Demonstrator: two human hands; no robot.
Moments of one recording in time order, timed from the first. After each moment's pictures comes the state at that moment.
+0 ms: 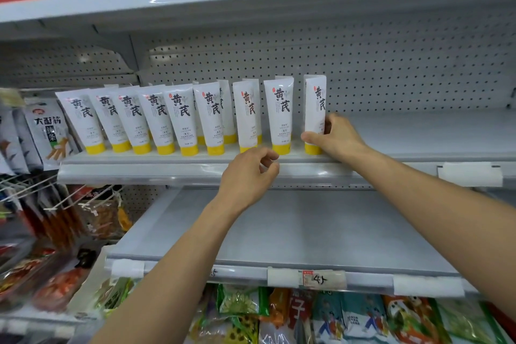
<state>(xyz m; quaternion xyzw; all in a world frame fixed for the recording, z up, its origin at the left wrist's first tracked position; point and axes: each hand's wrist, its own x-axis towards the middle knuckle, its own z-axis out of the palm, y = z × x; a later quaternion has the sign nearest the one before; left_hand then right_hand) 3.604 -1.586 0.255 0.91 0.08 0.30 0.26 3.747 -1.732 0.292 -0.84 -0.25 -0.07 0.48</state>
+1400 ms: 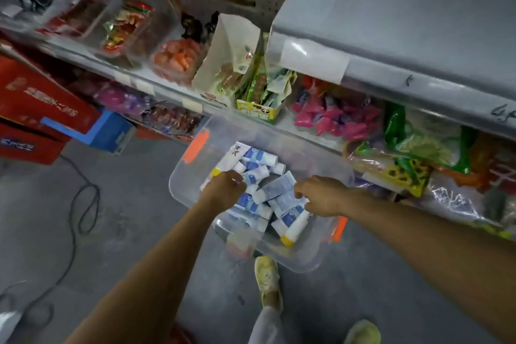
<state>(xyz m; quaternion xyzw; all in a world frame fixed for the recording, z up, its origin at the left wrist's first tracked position) 3.303 -1.251 -0.194 0.76 0.50 -0.15 0.39 3.487 -1.399 -0.194 -0.72 -0.56 0.38 -0.12</state>
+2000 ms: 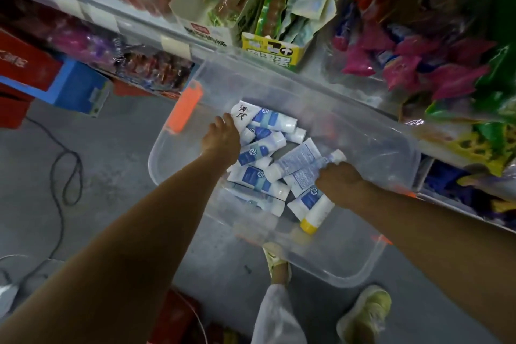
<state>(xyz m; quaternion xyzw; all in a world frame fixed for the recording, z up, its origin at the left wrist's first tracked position) 3.329 -1.174 -0.347 0.86 0.43 -0.24 0.11 3.468 -1.380 -0.342 -0.63 -0.63 0.29 -0.35</state>
